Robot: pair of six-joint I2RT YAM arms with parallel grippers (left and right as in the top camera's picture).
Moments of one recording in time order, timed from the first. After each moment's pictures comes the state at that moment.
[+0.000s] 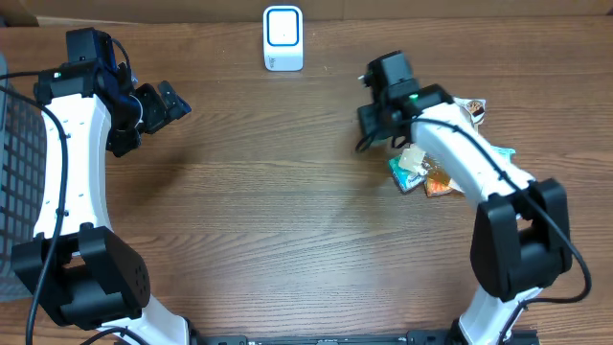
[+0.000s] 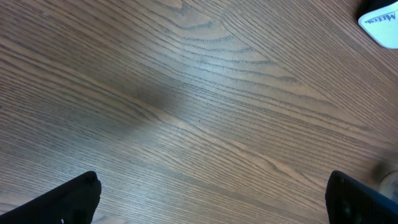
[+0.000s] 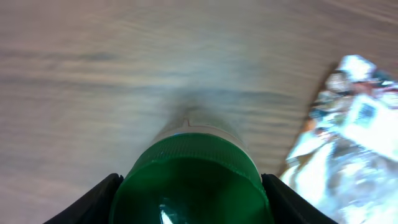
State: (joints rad) left arm 0.20 1.81 1.69 -1.17 0.18 -0.38; right arm 0.31 1.93 1.47 -0.68 0.11 0.07
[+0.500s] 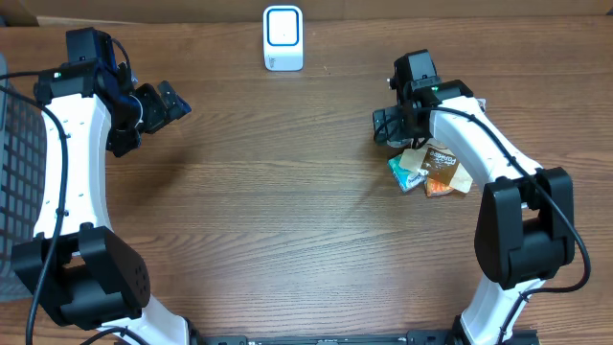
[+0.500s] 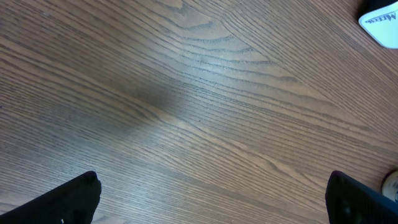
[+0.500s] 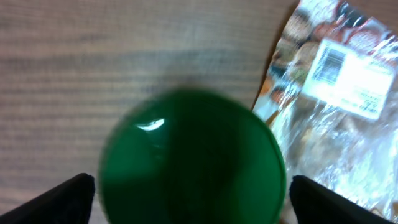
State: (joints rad) left arm 0.20 1.81 1.69 -1.17 0.18 -0.38; right arm 0.22 1.97 1.48 -0.78 0.11 0.08
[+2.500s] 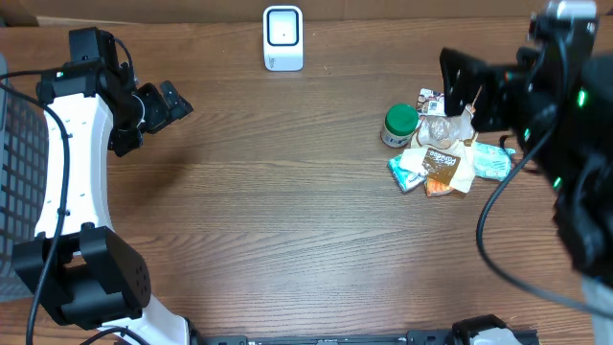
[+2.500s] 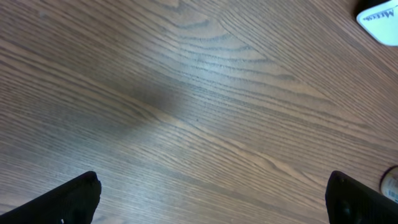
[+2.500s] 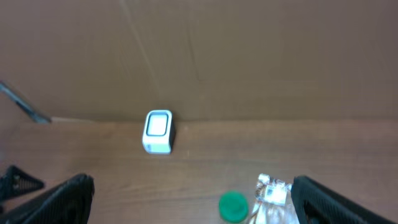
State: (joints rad) left arm 0.19 1.81 1.69 -1.17 0.18 -0.38; right arm 0.22 1.16 1.67 -0.84 0.01 0.19
